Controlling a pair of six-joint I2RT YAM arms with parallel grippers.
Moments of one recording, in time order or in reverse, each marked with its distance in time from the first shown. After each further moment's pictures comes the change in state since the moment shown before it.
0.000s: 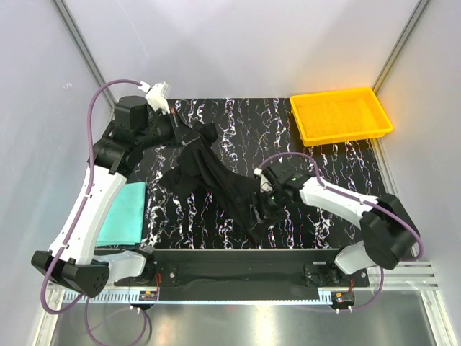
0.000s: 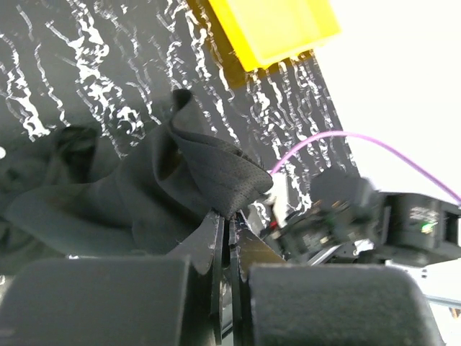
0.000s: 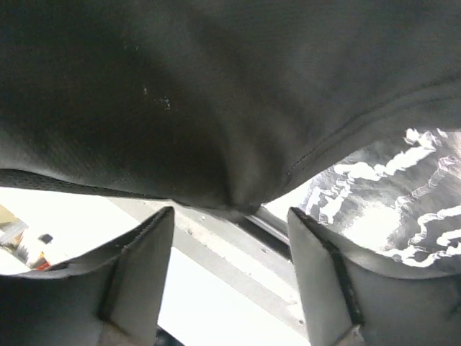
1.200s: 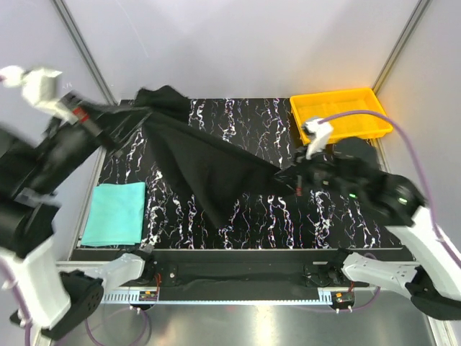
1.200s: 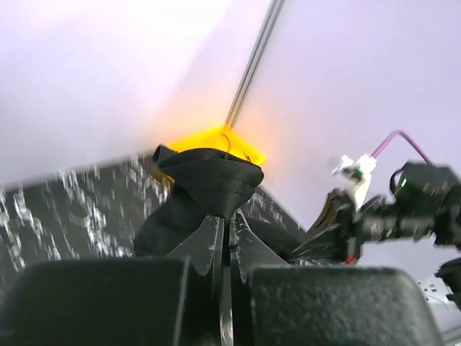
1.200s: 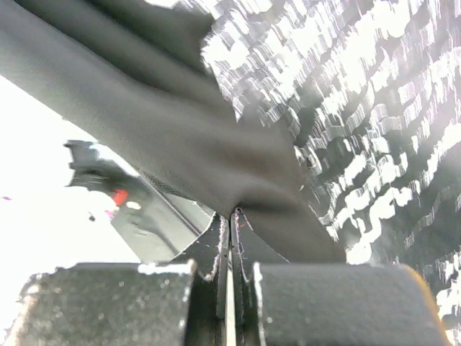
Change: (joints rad) left arm 0.001 -0.095 0.656 -0.198 -0.010 0.063; right arm 0.111 -0.453 0.511 -0.224 0.390 -0.136
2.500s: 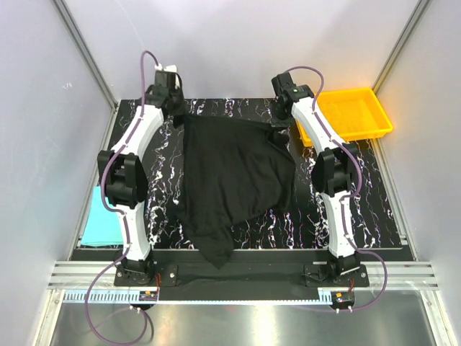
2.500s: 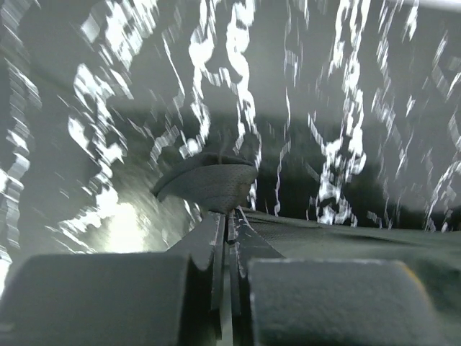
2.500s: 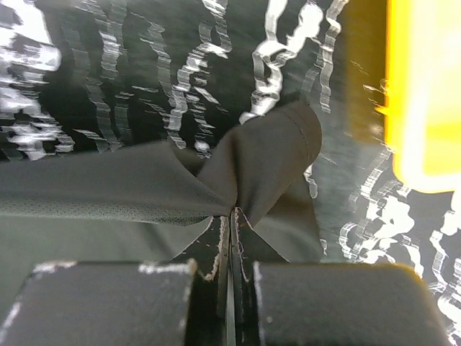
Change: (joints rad) left arm 0.145 0.920 -0.239 0.335 -0.435 0.113; right arm -0.488 1.318 0.907 -0.192 0.164 -0.039
